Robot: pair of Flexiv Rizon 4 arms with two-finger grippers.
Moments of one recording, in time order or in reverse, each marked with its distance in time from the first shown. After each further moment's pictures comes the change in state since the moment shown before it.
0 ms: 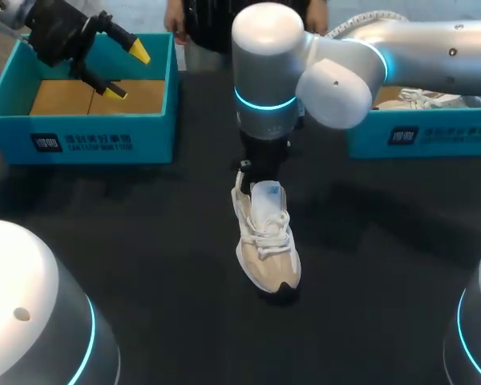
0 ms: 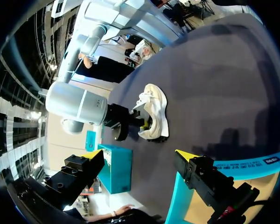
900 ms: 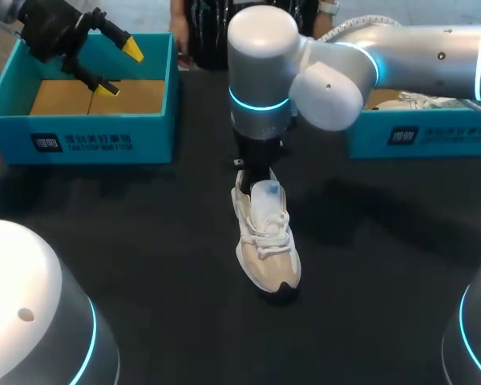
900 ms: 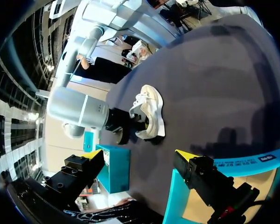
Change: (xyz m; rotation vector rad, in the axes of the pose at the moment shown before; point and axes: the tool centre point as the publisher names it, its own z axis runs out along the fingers) left arm 0.004 -0.002 -0.013 0.002 0.028 0.010; right arm 0.011 0.012 0.012 0.001 0.017 -0.008
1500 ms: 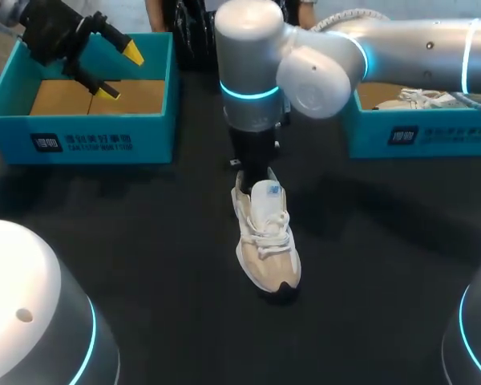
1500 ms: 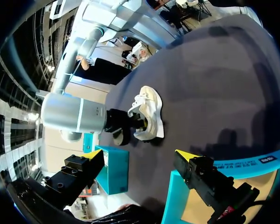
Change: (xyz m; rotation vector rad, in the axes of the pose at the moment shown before) left arm 0.006 0.000 0.004 0.015 0.001 -0.005; right arm 0.006 -0.019 -0.015 0.146 -0.017 -0.008
